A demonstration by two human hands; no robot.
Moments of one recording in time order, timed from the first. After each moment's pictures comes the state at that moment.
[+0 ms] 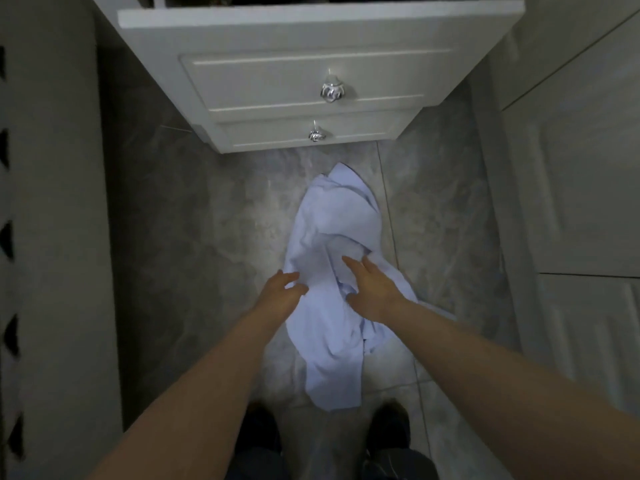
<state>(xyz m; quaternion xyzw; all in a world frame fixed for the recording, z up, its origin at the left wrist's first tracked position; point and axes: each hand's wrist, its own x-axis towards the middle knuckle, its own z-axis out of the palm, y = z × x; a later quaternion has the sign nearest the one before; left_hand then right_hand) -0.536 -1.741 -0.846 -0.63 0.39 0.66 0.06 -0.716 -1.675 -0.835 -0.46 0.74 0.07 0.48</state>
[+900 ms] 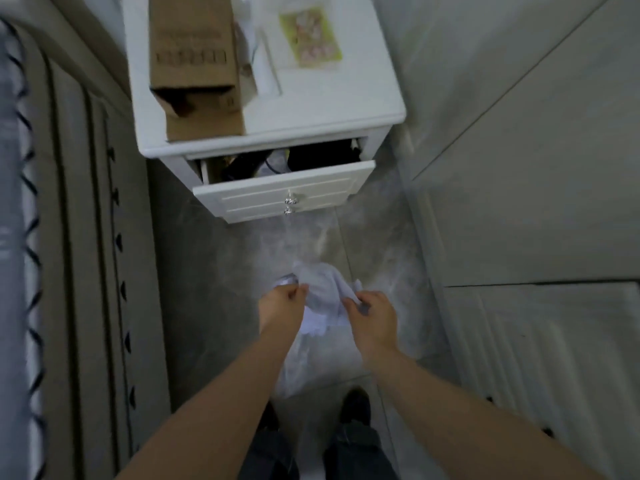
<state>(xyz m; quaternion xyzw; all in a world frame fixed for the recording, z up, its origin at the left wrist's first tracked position) -0.589 -1.740 -0.548 -0.65 0.58 0.49 0.03 -0.707 -1.644 -0.548 -0.19 0.88 -0.27 0.35</state>
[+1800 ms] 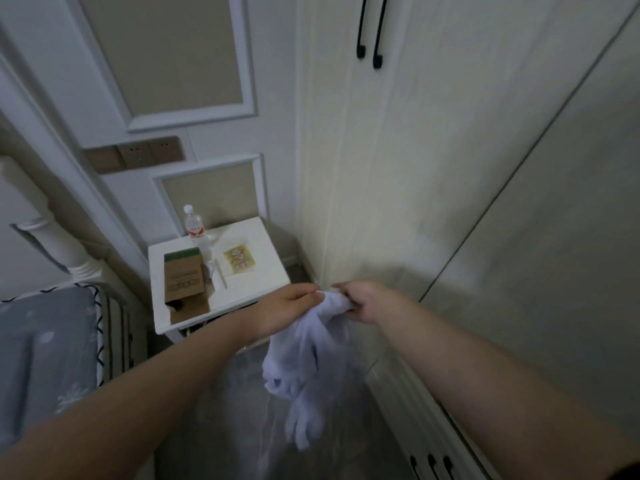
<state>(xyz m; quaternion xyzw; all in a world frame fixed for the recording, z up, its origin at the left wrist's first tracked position) -0.696 -1.669 -0.012 -0.24 0.79 0.56 0.00 -0.861 -1.597 -0.054 -0.01 0.72 -0.42 0.55</state>
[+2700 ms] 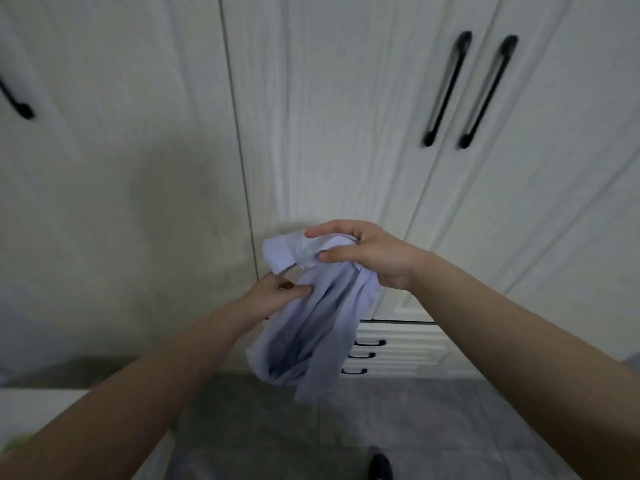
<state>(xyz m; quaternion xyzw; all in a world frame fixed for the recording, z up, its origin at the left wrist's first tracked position) -0.791 -1.586 0.005 0.15 0.79 0.56 0.21 -0.751 -1.394 0.107 -0.04 0.77 -0.62 0.16</state>
